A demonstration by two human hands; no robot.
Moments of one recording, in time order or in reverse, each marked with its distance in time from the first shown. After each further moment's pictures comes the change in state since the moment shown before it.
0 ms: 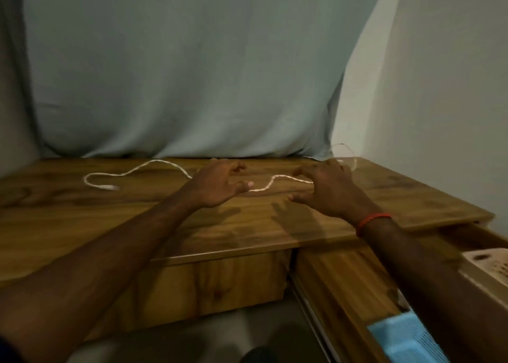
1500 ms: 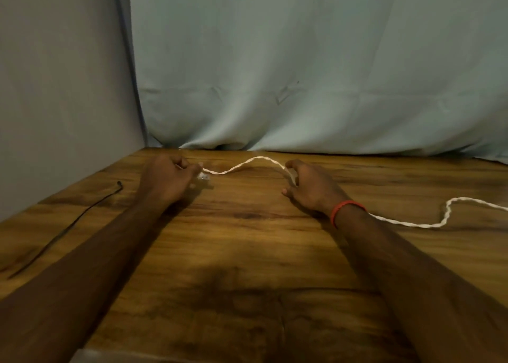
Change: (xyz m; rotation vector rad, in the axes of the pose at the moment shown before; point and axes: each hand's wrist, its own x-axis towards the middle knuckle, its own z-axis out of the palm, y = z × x) left_hand -0.021 -0.275 -0.061 0.028 0.612 -0.756; right_hand 0.243 -0.185 0.210 0.462 -0.141 -0.143
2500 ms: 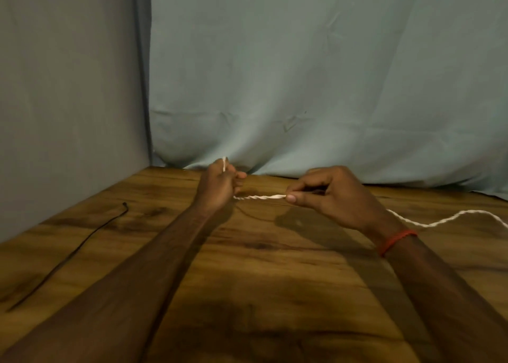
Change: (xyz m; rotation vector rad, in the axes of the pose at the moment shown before) left_hand 0.016 0.049 0.050 -0.756 -0.193 -0.095; right_hand -0.029 -0.027 -0.065 0.373 0.068 -0.453
